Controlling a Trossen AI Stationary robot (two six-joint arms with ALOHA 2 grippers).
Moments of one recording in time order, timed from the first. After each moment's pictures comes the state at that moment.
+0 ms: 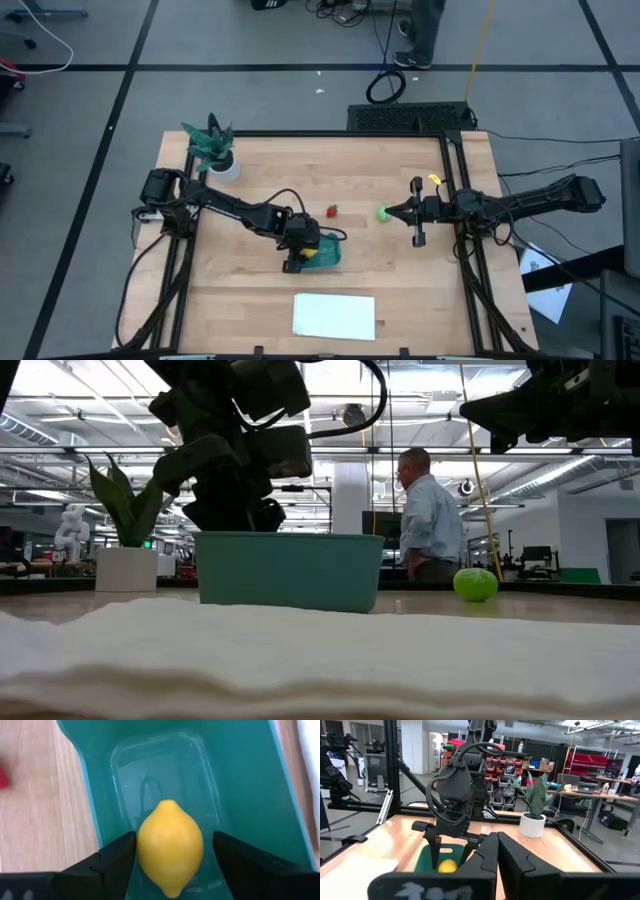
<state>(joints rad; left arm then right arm) -0.13 1.81 1.08 -0.36 0.09 -0.02 0.09 0.64 0.14 0.57 0.10 -0.09</state>
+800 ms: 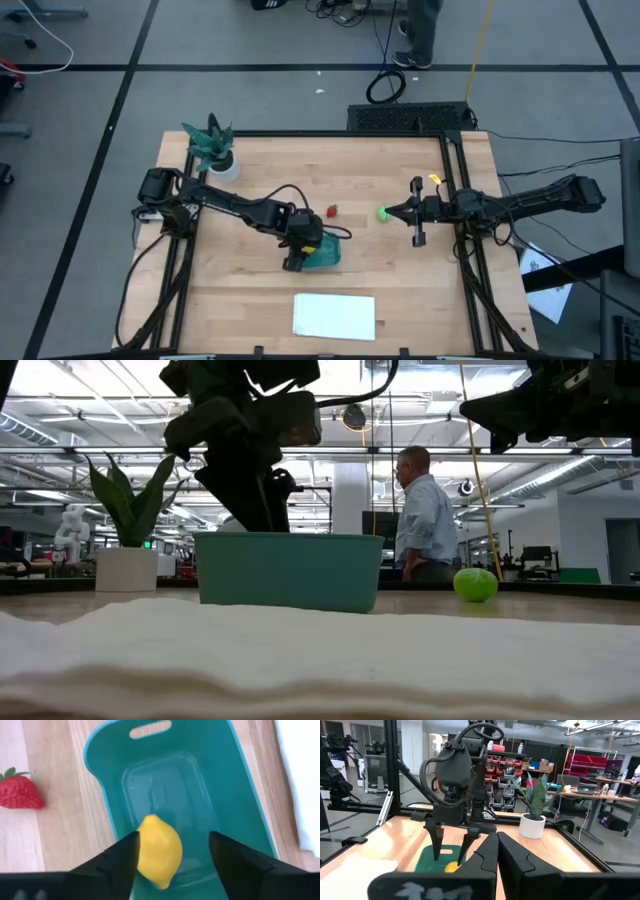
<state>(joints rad) -0.13 1.79 1.20 -0.52 0.07 0.05 0.09 0.64 0.14 0.57 0.10 -0.09</state>
